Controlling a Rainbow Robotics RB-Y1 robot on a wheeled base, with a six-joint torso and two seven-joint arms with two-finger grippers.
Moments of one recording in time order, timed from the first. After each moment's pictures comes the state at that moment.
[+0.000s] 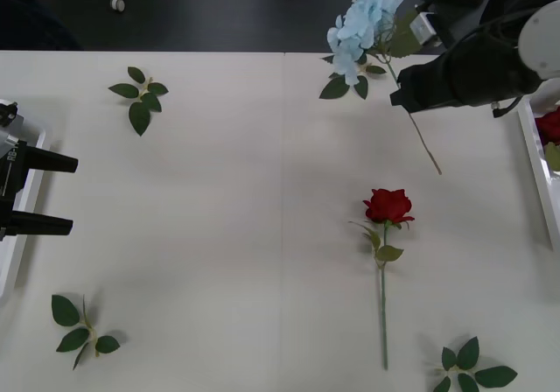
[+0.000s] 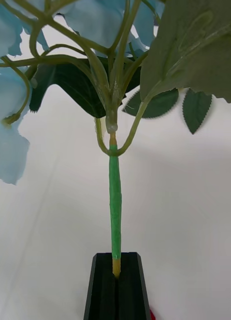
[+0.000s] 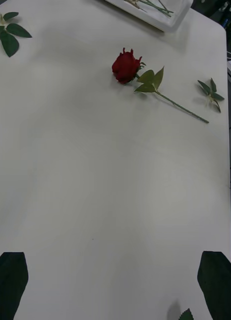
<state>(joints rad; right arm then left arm) -0.77 -0.85 0.38 -1.43 -1.32 1.12 1.58 -0.25 0.63 0.51 -1.70 1.53 1.91 -2.67</state>
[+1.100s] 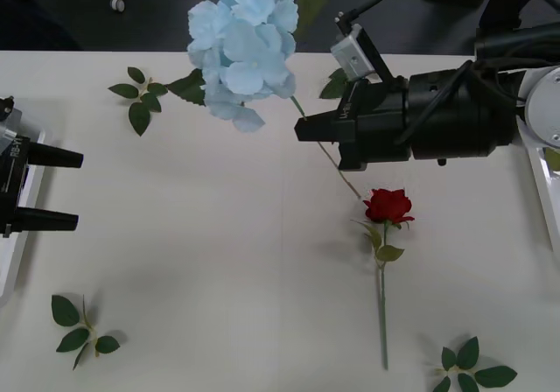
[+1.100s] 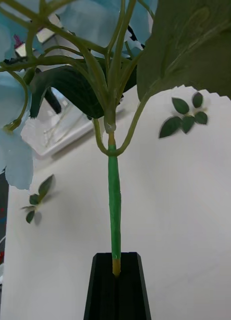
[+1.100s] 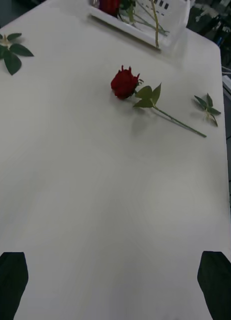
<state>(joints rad) -0.65 -0.97 0.59 -1.96 -1.76 0.70 2.07 -0.25 0.61 0.51 -1.69 1.58 1.88 -2.67</state>
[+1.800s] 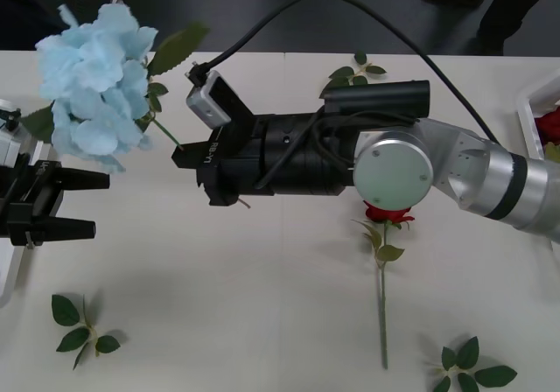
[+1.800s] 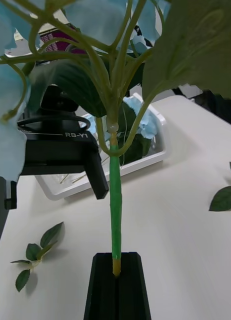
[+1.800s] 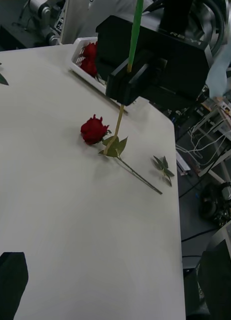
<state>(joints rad) -0.89 -0.68 1.00 -1.81 -1.53 0.33 2.06 -0.25 0.56 0.44 -1.40 1.77 1.87 -2.67</state>
